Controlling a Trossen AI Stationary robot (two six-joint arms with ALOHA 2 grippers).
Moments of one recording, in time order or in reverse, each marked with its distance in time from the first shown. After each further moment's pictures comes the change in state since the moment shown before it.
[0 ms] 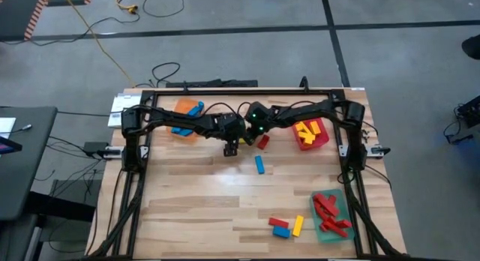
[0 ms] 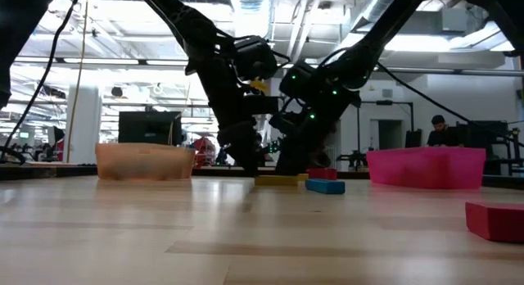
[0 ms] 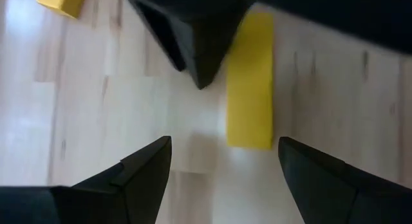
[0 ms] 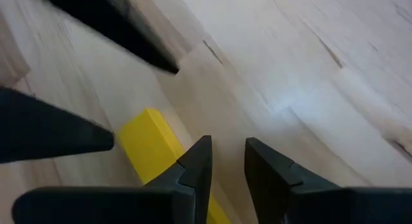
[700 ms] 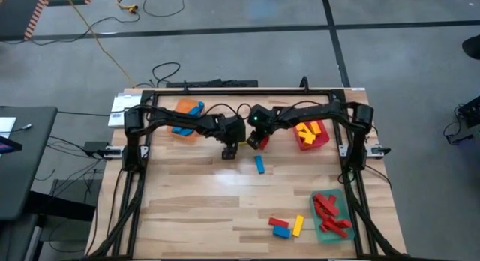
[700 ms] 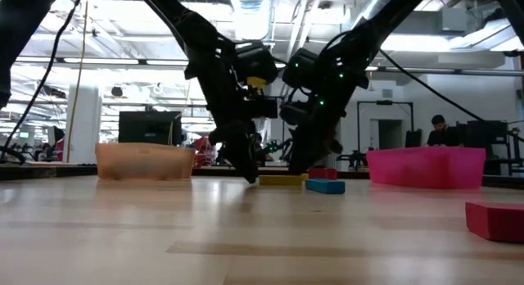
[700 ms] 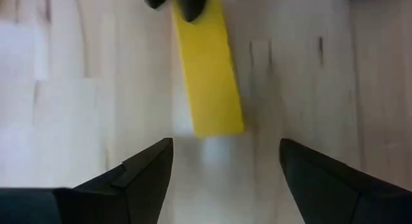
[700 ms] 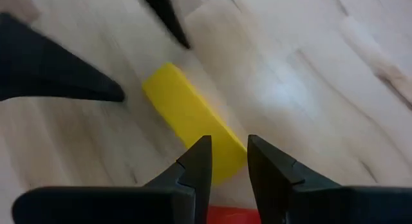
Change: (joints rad) left arm 0.011 0.033 -0.001 -0.014 0.140 0.046; right arm 0.029 -0.113 0.007 -0.223 0.052 -0.034
